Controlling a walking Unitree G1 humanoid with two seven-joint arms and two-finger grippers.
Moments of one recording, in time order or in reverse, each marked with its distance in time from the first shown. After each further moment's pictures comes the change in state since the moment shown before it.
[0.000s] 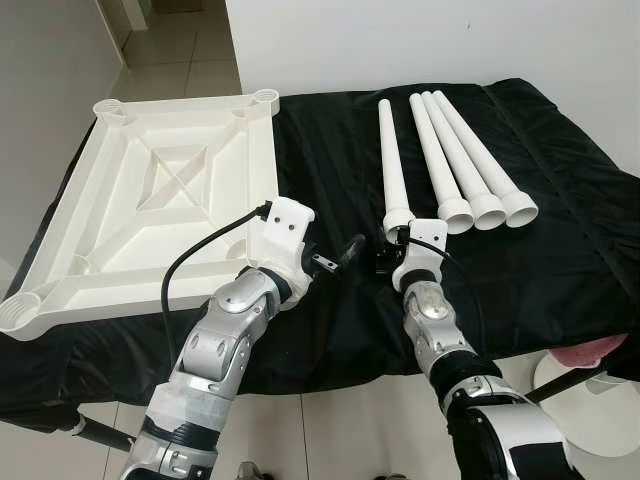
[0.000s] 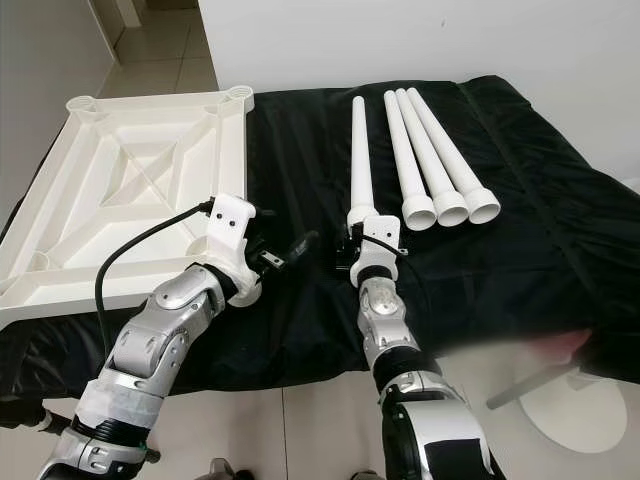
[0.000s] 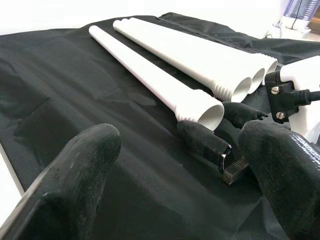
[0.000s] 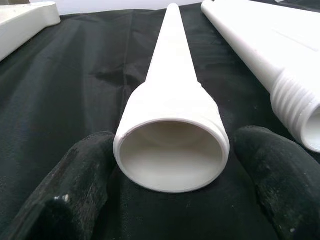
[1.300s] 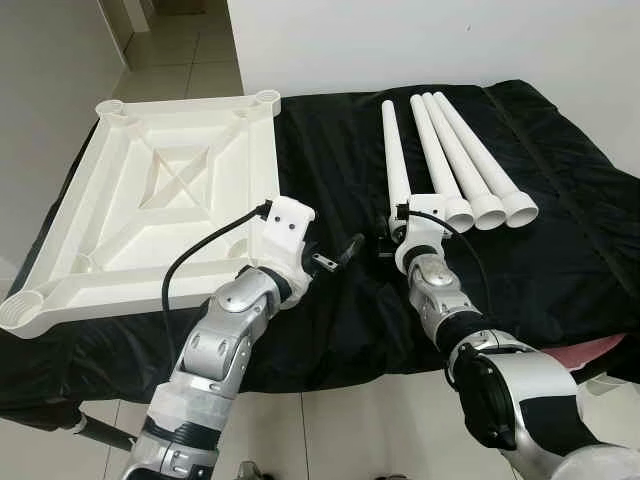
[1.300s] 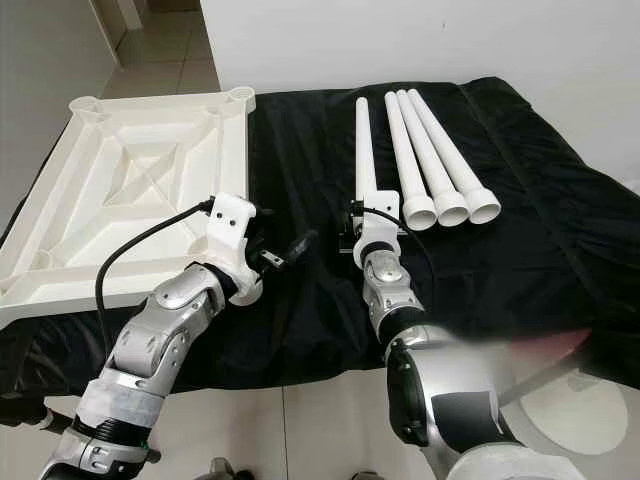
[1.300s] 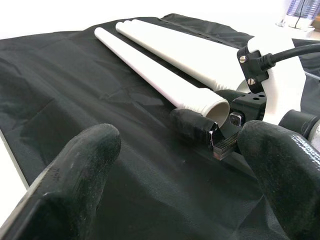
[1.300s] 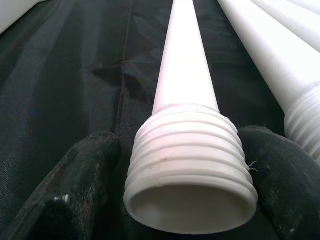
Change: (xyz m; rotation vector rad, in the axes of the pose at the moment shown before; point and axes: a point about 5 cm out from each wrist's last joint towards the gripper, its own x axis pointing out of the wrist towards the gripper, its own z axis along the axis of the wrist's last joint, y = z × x) left arm 0.000 0.000 0.000 0.011 0.003 0.007; right arm 0.026 -0.002 0.014 -0.041 0.129 0.029
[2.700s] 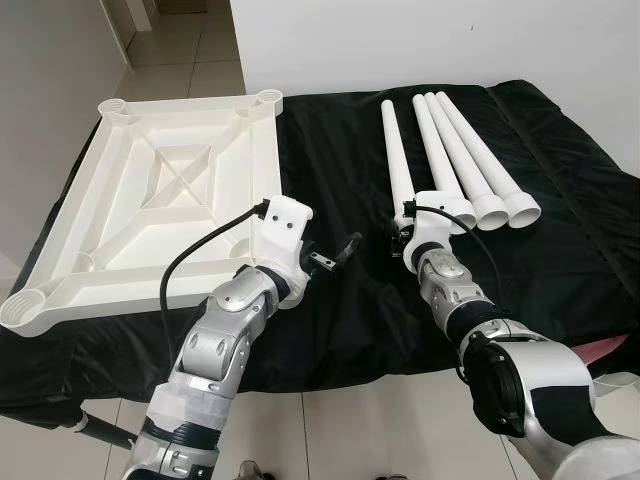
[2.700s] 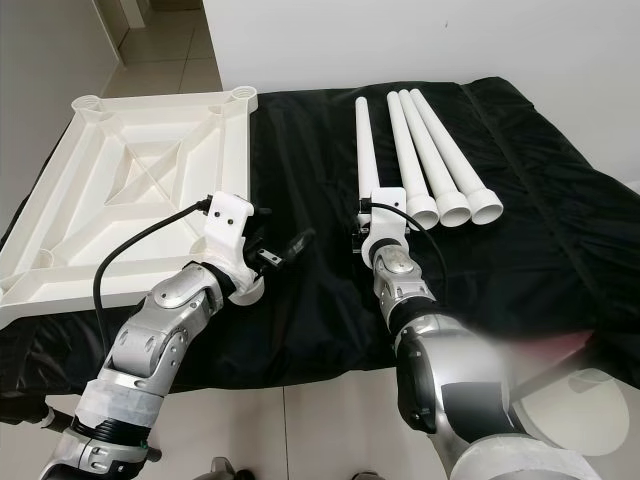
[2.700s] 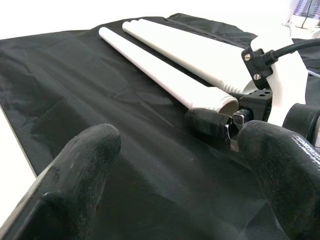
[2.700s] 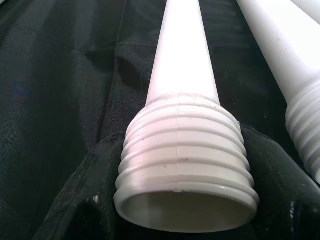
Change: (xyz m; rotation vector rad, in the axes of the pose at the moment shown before) left arm -0.002 0.004 0.001 0.005 0.003 0.019; right arm 0.005 -0.012 0.002 -0.002 0.081 0.022
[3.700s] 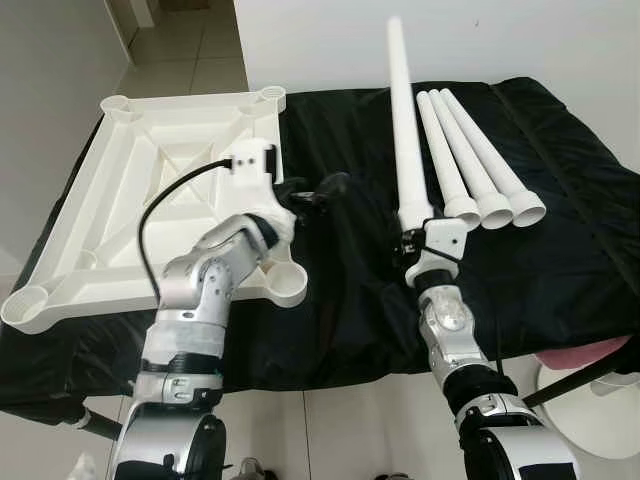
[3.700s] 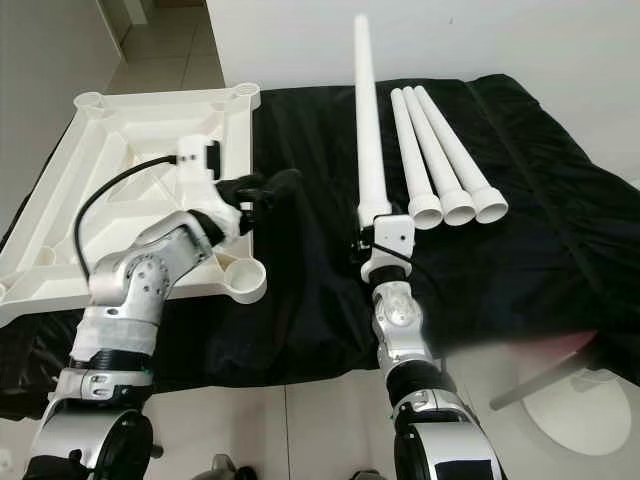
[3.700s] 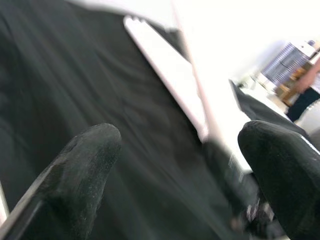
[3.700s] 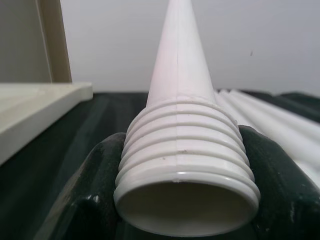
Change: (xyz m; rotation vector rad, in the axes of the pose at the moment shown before) left arm 0.022 0.035 0.031 -0.461 -0.006 -0.008; right arm -0.049 0.006 0.004 -0.026 -0.539 0.026
